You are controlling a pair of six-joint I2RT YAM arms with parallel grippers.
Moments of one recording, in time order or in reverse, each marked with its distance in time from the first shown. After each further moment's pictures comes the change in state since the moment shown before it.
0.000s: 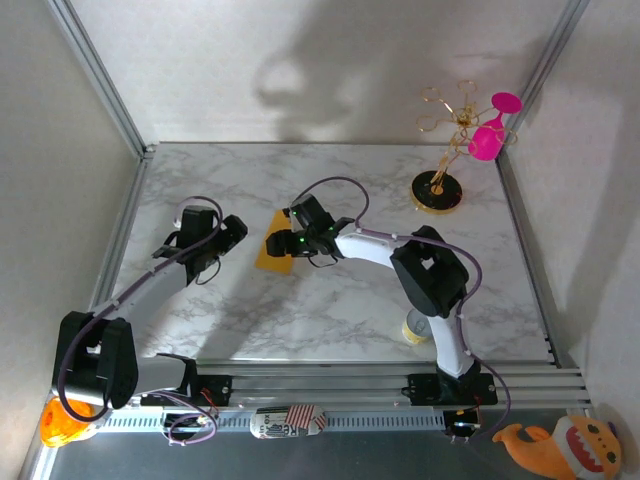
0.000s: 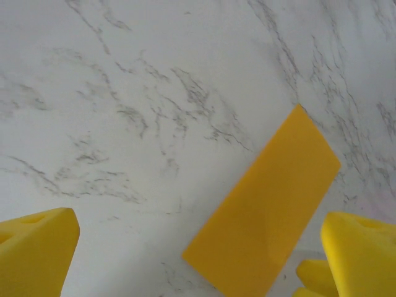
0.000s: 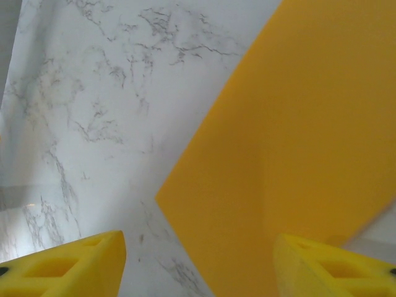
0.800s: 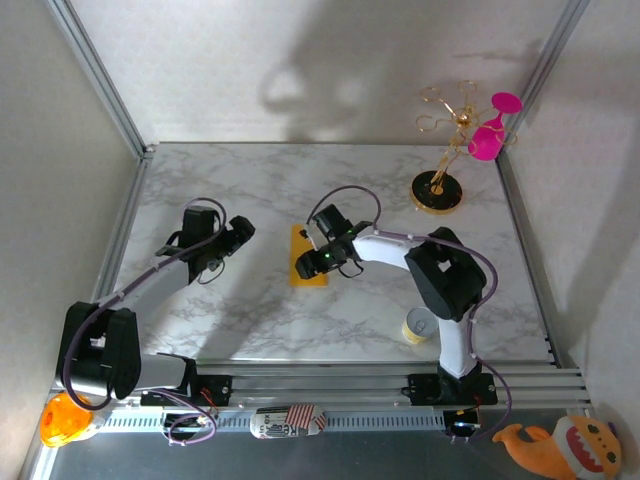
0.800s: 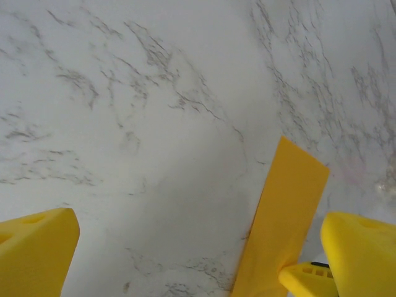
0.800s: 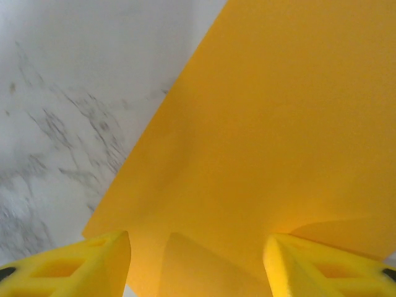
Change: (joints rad) left arm -0.003 0.056 -0.008 0.074 0.168 -0.008; right arm -0.083 -0.125 -0.199 -0.207 -0.015 -0.422
